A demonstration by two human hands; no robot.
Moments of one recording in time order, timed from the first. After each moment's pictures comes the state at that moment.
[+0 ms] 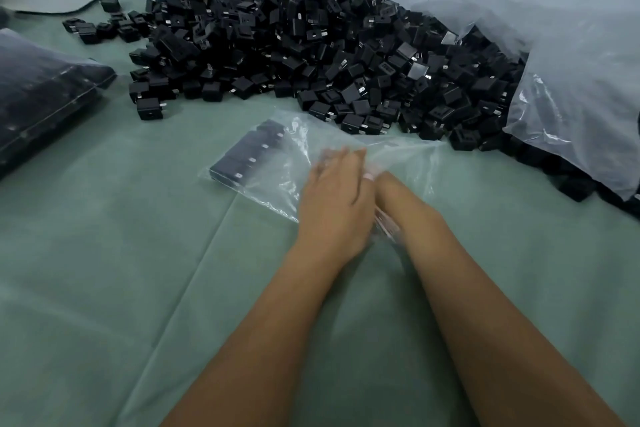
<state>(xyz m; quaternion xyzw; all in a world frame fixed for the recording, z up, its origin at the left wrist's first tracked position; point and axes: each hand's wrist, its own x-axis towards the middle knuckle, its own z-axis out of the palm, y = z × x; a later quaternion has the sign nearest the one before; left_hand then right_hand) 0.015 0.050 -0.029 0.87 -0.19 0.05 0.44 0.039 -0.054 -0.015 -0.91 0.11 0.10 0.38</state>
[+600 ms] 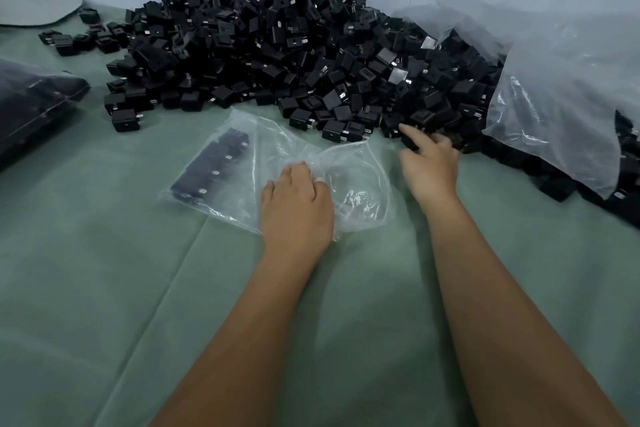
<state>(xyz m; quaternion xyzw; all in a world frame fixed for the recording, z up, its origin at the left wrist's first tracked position) 0.030 0.054 -0.041 0.93 -0.06 0.06 0.37 0.064 -0.141 -0.044 -0.87 0.26 -0.18 0.37</state>
